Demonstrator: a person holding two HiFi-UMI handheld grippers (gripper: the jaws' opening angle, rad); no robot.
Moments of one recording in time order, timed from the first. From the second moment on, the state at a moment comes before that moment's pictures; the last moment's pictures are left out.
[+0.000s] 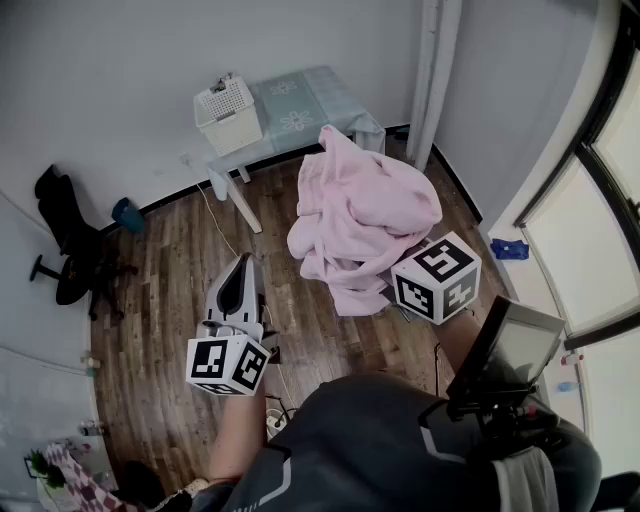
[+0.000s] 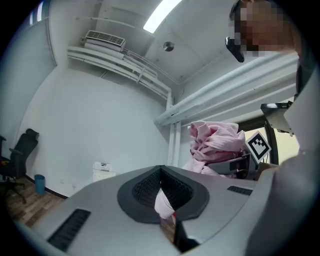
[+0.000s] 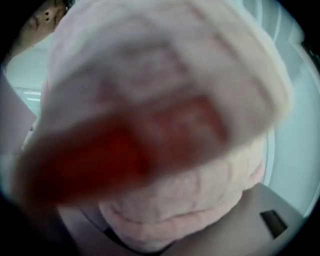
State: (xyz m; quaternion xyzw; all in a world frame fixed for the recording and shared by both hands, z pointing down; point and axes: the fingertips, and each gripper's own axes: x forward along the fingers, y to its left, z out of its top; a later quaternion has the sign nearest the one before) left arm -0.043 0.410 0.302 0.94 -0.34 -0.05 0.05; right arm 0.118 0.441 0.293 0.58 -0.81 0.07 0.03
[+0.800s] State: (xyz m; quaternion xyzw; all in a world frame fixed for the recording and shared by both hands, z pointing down) left arm -0.038 0.415 0.299 0.94 -0.32 -0.04 0.06; right arm 0.119 0.440 0.293 0.58 -0.81 0.08 0.00
